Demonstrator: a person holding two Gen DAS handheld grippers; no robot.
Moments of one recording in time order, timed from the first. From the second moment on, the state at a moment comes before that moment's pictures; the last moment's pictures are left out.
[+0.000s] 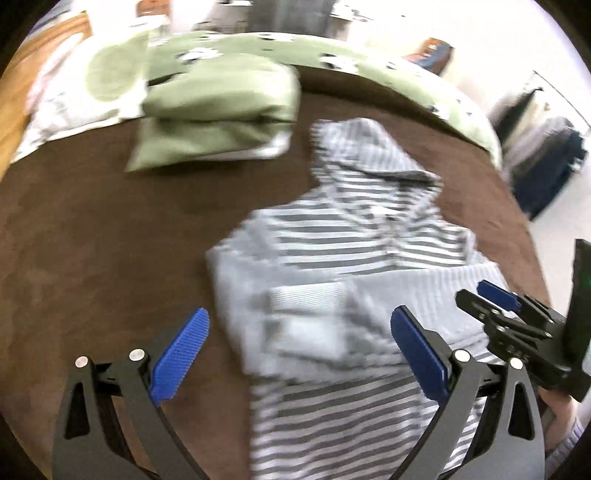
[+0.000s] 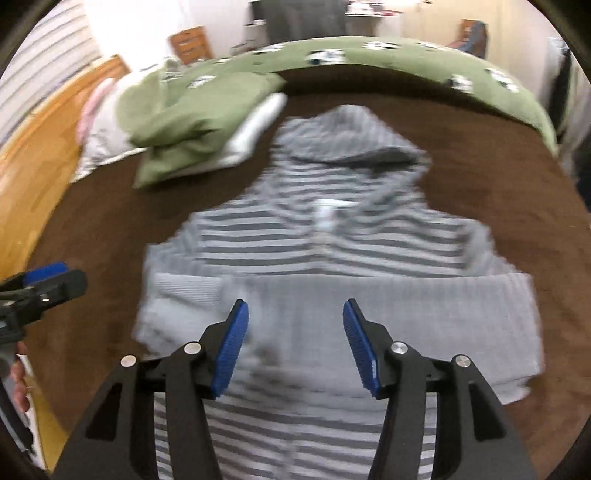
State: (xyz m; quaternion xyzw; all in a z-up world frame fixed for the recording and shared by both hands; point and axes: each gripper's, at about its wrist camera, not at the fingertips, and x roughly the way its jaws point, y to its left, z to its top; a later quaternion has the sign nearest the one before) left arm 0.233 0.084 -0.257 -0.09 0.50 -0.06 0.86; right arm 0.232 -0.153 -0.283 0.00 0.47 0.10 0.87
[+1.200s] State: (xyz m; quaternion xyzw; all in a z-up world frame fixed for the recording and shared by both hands) left arm 0.262 0.011 -0.397 -0.05 0.57 0.00 0.82; right arm 0.271 -0.287 -0.402 -0.02 0.52 -0.03 0.85
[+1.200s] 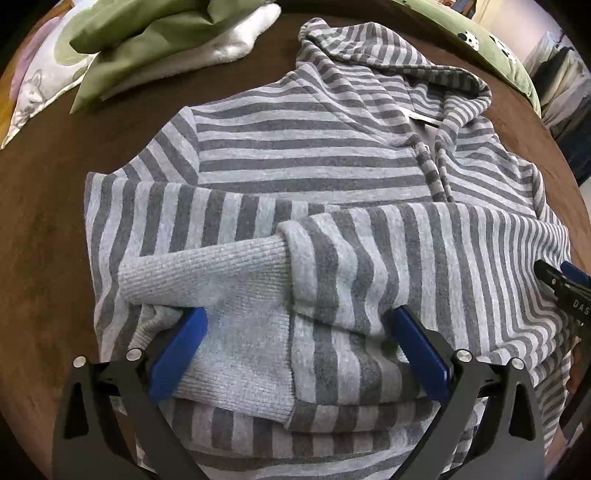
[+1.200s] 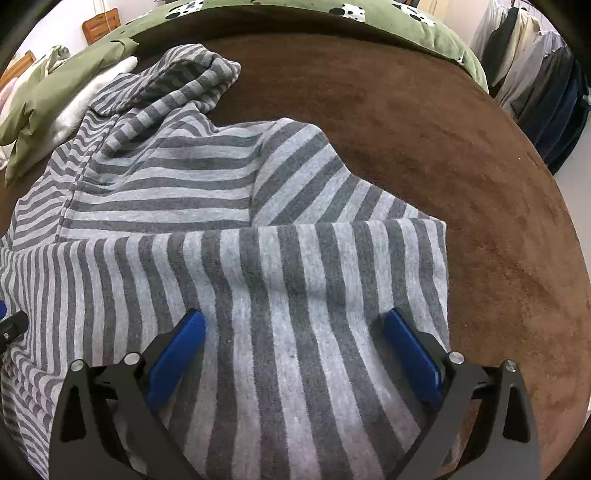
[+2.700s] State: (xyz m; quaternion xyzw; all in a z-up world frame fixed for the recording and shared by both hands) left arm 0.634 -0.012 -0.397 -0.07 0.60 -0.10 0.79; right arm 0.634 -0.187 -0.385 -0.09 0.54 0.24 0.80
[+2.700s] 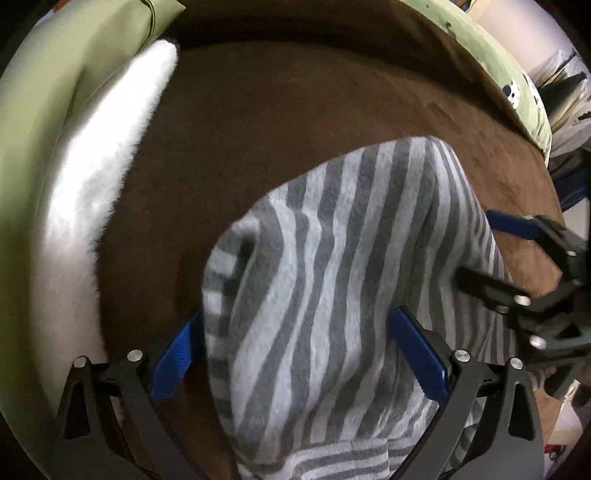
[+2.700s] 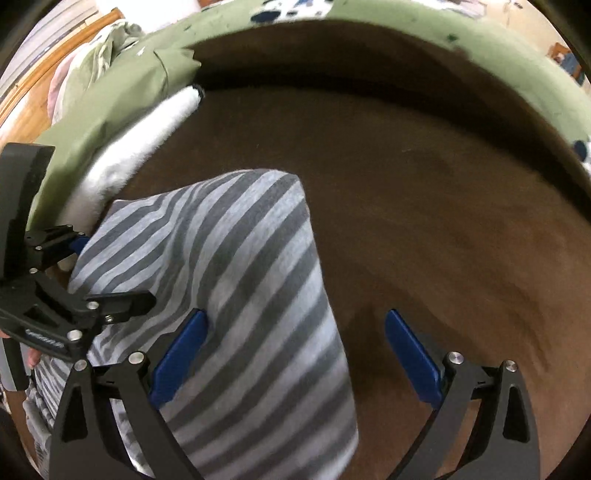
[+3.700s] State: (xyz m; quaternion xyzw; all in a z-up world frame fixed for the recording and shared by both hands) left arm 0.552 -0.009 -0.298 -0.02 0.51 -0.05 0.86; right arm 0.539 -0.183 -0.264 -0.09 0.45 0.29 0.84
